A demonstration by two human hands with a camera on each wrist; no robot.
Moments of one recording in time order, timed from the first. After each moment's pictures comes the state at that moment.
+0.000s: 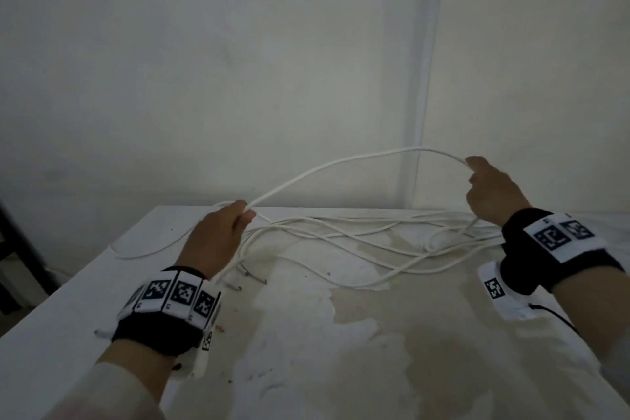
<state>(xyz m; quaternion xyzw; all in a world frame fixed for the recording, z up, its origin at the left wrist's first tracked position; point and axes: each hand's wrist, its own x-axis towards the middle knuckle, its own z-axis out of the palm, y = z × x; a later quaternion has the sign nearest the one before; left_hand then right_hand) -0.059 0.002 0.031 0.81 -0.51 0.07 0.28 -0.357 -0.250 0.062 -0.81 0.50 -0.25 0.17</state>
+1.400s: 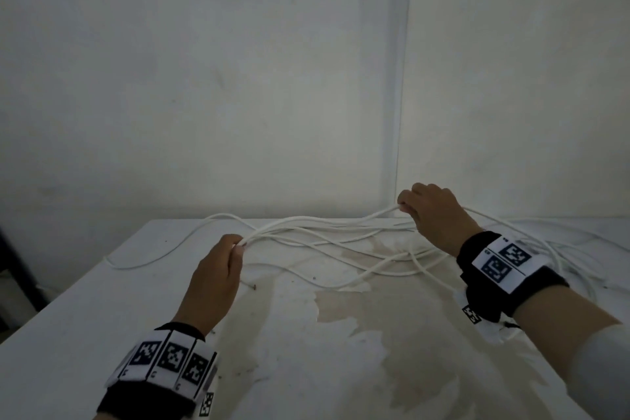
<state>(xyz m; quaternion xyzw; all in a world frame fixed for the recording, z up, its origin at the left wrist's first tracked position) -0.123 0.036 0.013 0.77 -0.48 0.06 0.42 -0.348 -0.224 0.035 -0.89 0.21 -0.36 -0.18</state>
